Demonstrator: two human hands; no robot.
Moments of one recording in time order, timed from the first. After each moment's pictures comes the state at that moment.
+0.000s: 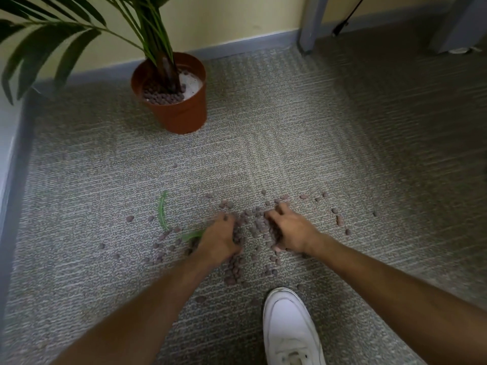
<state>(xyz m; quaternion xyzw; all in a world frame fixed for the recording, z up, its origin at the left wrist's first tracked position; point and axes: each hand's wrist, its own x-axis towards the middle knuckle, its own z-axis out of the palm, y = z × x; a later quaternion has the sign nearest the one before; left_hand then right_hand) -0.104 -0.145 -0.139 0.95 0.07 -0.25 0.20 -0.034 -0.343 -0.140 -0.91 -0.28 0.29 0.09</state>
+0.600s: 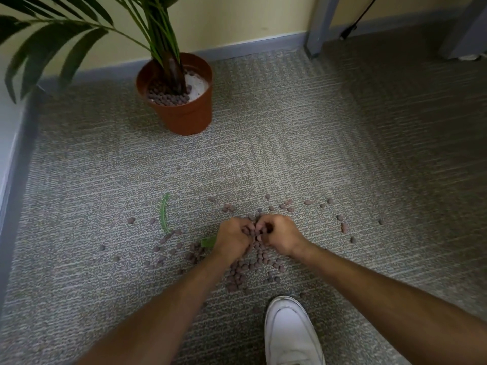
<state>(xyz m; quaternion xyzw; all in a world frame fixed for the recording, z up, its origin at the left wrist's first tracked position) -0.090 -0.166 -0.155 0.86 0.20 -0.16 0.44 -0.041 -0.308 -0.144 -0.88 -0.12 0.31 0.33</state>
